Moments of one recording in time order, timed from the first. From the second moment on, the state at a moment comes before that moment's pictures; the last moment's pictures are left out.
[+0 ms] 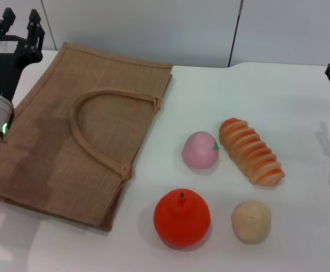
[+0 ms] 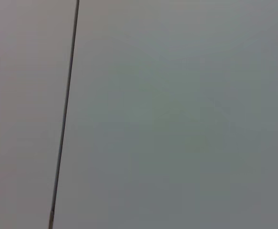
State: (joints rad) left arm -0.59 -2.04 2.86 0.12 -1.57 1.33 -0.18; right arm 0.50 2.03 -2.70 -0.46 -1.62 1.21 2.81
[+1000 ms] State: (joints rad) left arm -0.80 -2.02 2.86 -0.64 -0.58 1.33 -1.79; right arm 0.49 2.03 -2.70 -0.45 -1.62 1.20 2.81
